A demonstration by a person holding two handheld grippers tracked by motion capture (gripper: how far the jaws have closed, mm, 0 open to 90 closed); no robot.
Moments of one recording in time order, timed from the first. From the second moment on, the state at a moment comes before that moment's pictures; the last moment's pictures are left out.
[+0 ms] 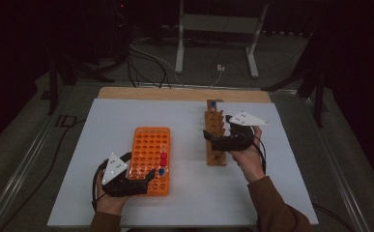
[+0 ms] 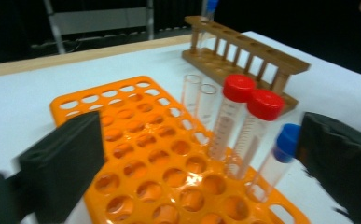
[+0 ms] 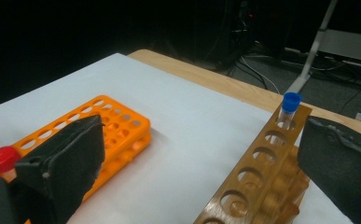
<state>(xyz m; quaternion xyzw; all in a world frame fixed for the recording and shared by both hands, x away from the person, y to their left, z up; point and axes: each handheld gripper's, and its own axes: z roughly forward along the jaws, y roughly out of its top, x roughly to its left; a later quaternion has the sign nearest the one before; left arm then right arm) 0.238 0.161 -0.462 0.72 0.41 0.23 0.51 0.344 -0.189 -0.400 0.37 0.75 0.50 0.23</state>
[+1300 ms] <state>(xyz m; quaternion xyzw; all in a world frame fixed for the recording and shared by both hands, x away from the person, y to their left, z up) 0.234 0.162 -0.466 0.70 0.43 0.25 0.51 0.463 -0.189 -0.438 0.47 0.73 0.44 0.23</state>
